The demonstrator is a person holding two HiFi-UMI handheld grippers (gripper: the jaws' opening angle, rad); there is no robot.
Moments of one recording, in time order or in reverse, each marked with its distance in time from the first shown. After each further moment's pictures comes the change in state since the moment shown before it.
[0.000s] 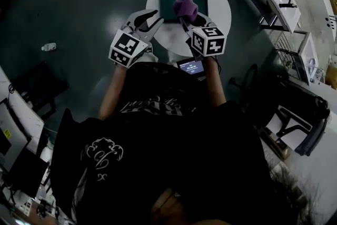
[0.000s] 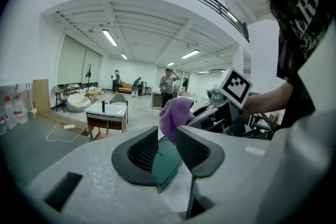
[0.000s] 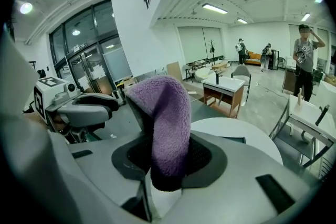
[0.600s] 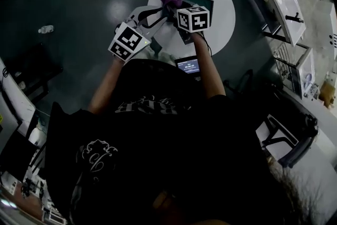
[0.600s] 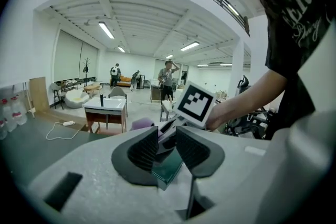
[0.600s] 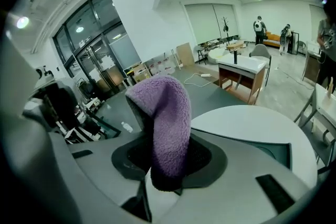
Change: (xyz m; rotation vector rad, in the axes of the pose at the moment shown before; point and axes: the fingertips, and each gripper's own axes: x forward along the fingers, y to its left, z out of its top) left arm 0.035 0.006 -0.016 0.018 0.085 -0.021; right arm 0.115 -0.011 -0.025 -0.001 0.184 0.164
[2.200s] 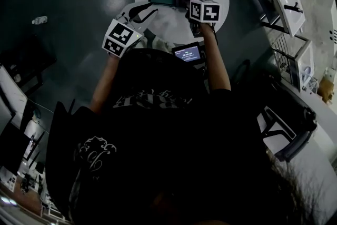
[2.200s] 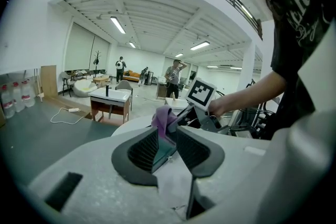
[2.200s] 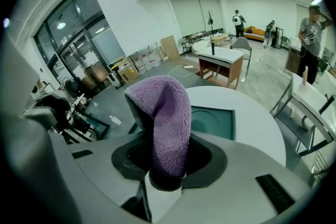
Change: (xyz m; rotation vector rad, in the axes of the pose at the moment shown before) left arm 0.007 -0.049 -0.030 -0.124 0.021 0.071; right arm -0.069 -0.084 -0.067 0.090 0.100 -0.153
